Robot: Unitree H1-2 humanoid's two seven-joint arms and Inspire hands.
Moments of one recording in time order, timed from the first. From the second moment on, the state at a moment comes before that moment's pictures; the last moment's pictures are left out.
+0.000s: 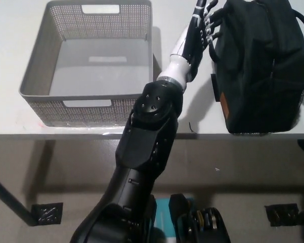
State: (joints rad) left_arm -0.98 -0.23 0.06 0.65 -0.08 0.06 -0.01; right_arm -0.79 -0.33 -0.27 0.84 0.36 -0.20 0.19
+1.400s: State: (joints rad) left_arm -1.12 -0.18 -0.09 1.27 0.06 -0.12 0.13; right_arm -0.93 -0.14 -0.44 1.25 0.48 -0.23 0.27
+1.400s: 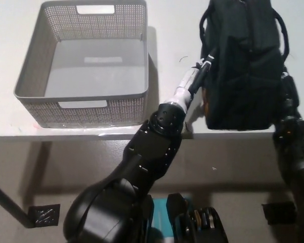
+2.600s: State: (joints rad) left_arm -1.18 -0.19 -0.15 1.32 0.06 -0.14 0.05; right_arm -0.68 0.00 -0.35 0.53 0.43 -0.09 -0.14
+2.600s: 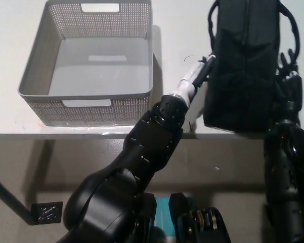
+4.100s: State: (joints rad) left_arm -1.12 0.18 0.02 0.50 -0.03 0.19 -0.05; right_arm -1.25 0.10 -0.13 0.66 0.26 0.08 -0.29
